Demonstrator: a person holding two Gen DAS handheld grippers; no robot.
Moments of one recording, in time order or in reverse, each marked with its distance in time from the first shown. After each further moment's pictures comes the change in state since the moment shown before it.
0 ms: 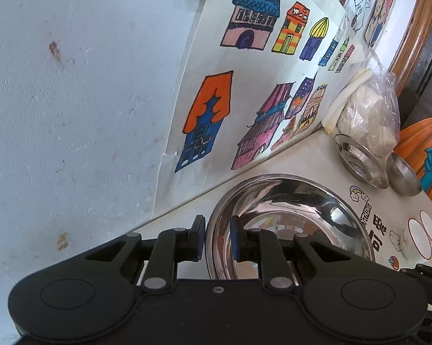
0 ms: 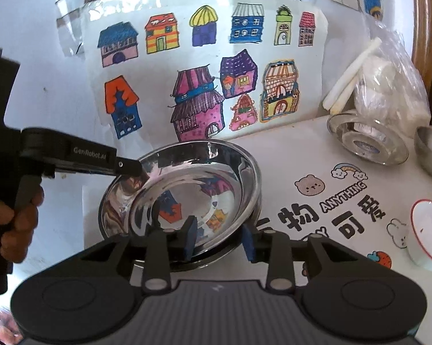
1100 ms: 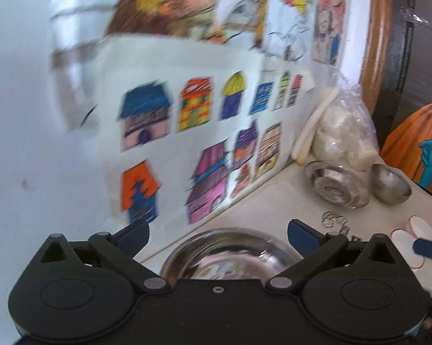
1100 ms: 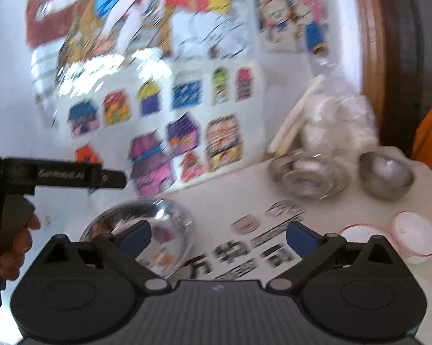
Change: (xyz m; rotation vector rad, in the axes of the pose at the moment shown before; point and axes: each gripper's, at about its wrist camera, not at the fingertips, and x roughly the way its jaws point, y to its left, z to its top) left arm -0.040 -0.079 0.018 0.182 -0.181 0.052; right arm -0.067 -0.064 0.002 0.103 -0.222 -0.093
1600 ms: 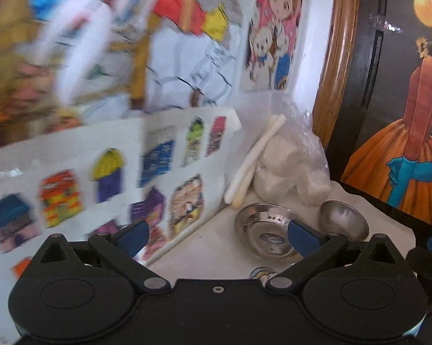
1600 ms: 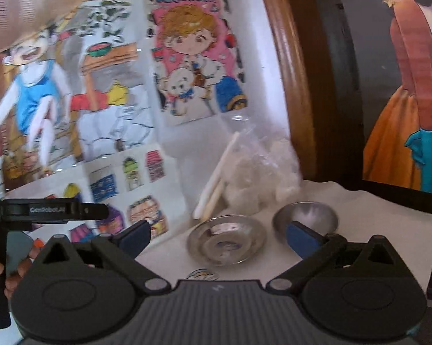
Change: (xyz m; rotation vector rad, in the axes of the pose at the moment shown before) left arm 0.037 -0.097 0.073 0.021 -0.025 -0.124; right arm -0.038 -0.127 0.056 0.157 -0.153 -0.087
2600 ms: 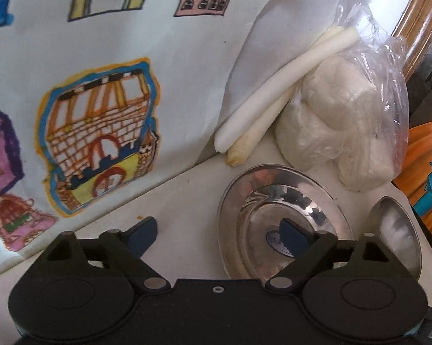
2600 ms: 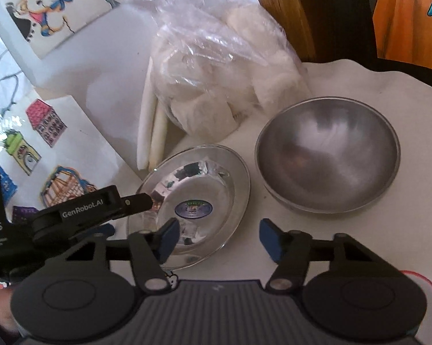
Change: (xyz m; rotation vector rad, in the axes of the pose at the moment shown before) left arm 0.218 -0.011 -0.020 -0.234 0.296 -0.001; right arm 0.209 -0.064 -0.031 0.286 0.423 0.022
